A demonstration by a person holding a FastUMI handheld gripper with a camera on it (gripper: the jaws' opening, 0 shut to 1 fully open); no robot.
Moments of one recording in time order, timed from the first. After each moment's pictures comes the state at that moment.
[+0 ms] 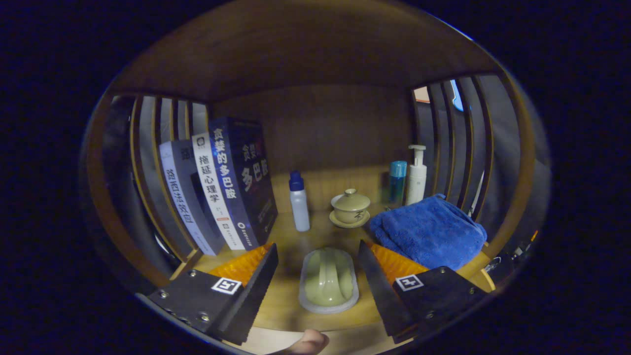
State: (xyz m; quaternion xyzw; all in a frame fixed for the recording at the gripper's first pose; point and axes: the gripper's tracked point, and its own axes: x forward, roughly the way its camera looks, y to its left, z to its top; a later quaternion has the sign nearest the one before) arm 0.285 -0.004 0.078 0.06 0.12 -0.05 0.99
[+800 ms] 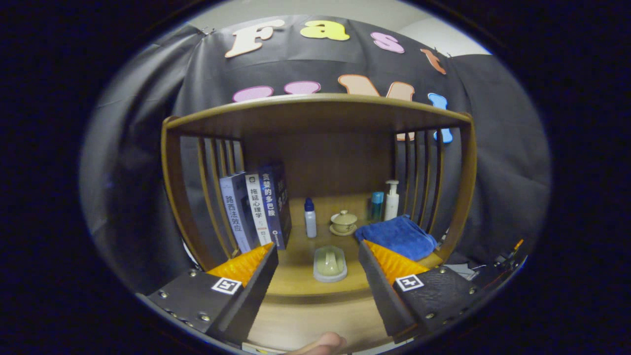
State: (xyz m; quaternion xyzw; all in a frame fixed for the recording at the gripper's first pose) arm 0.125 0.017 0.161 0.03 0.07 -0.05 1.00
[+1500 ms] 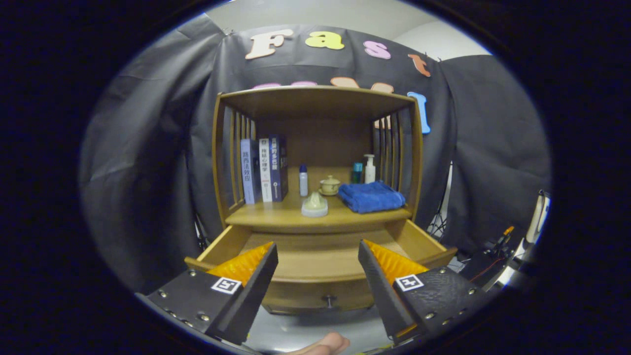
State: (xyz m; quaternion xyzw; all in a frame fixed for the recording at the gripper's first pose) arm -0.038 0.001 0.024 0.03 0.07 -0.05 1.00
